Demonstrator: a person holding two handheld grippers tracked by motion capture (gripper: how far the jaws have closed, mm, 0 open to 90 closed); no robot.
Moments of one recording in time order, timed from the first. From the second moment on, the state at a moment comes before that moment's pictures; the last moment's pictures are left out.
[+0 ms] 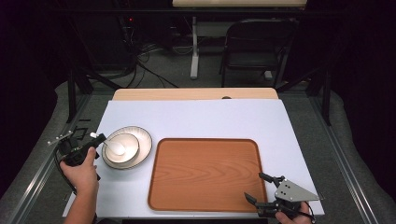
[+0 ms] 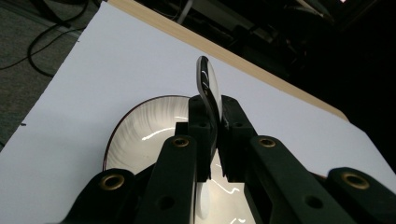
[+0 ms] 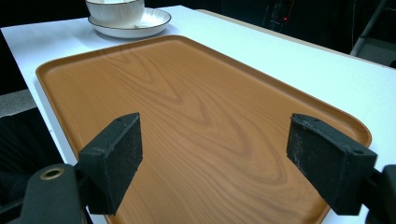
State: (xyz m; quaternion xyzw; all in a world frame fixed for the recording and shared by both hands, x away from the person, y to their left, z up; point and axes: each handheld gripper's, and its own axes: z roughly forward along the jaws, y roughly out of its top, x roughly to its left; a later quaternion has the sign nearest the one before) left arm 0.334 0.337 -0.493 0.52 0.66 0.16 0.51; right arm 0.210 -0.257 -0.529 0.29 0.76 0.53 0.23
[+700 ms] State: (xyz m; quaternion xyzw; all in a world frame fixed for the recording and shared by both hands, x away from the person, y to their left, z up) left arm 0.334 0.324 -0.452 0.61 0.61 0.18 0.47; right arm 0.209 -0.257 -0.529 0.29 0.76 0.53 0.23
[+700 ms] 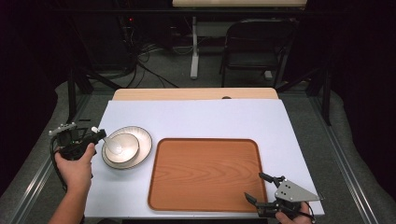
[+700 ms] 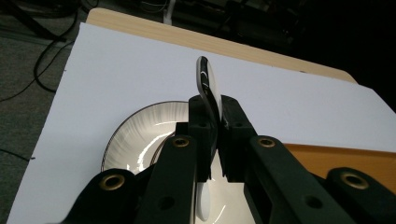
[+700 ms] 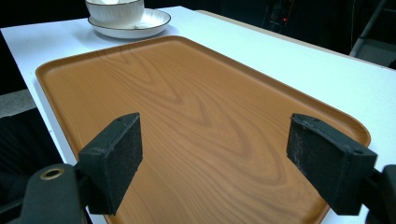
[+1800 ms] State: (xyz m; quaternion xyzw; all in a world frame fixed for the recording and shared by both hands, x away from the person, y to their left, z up) left arm 0.324 0.254 -0.398 0.75 0.49 0.17 0.41; right arm 0.210 -0.257 -0.530 0.29 0.76 0.53 0.23
